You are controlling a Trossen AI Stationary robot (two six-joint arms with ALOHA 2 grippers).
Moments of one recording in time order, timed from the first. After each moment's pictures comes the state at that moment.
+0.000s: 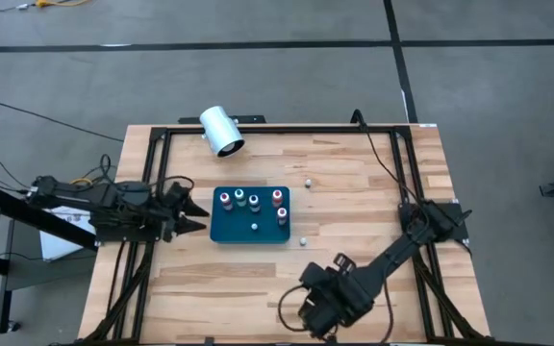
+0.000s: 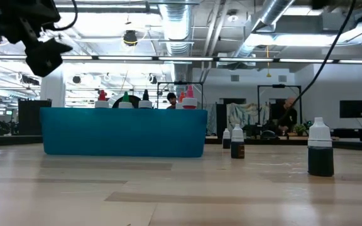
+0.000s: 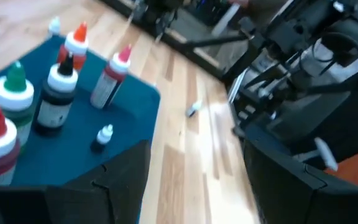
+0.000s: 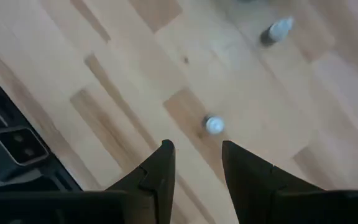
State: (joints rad) left arm -0.14 0.30 0.29 -0.20 0.03 -0.63; right arm 0.68 2.09 1.97 -1.38 0.29 1.25
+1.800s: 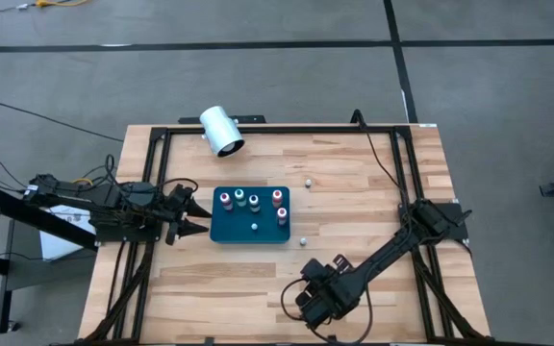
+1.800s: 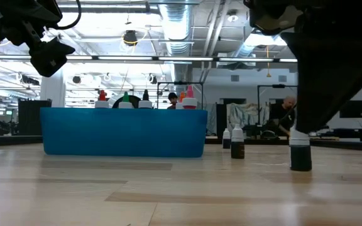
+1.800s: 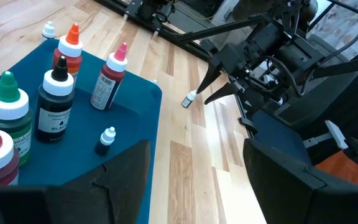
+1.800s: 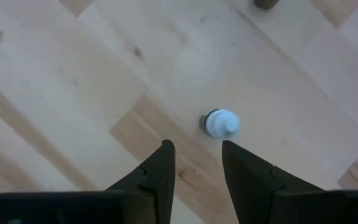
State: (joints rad) left arm -0.14 0.36 0.29 -0.17 0.05 -0.54; right arm 0.65 2.10 1.58 -1.04 0.33 1.39
